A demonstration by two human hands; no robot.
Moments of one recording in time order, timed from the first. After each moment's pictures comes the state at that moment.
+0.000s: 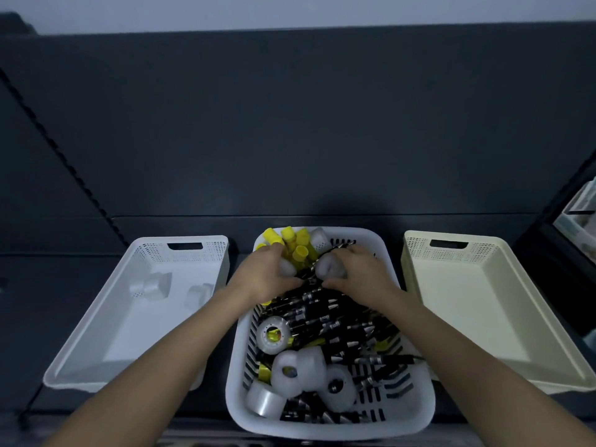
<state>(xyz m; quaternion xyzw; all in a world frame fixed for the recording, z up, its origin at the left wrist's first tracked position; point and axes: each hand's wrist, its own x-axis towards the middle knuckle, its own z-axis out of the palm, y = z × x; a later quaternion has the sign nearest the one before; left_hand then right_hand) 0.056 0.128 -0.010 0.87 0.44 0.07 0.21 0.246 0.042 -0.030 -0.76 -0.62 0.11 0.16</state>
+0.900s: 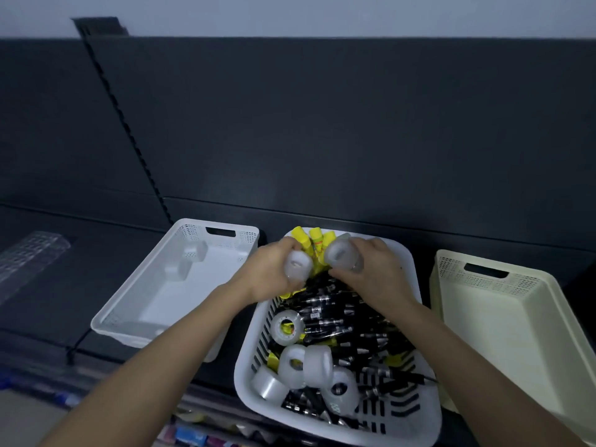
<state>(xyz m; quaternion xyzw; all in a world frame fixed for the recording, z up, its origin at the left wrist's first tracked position) 0.029 0.116 -0.007 0.86 0.44 0.17 0.22 0.230 0.042 -0.006 -0.70 -0.64 0.10 0.31</state>
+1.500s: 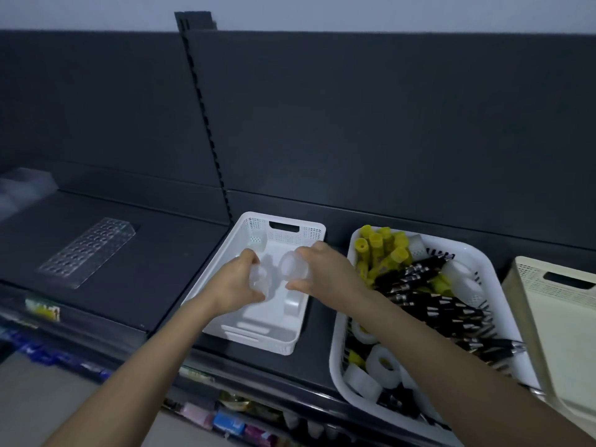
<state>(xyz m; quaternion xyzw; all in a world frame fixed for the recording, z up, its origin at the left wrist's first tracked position) -0.152 0.131 -0.024 0.78 0.56 0.12 0.26 0.049 0.097 -0.006 -0.61 -0.76 0.15 0.16</state>
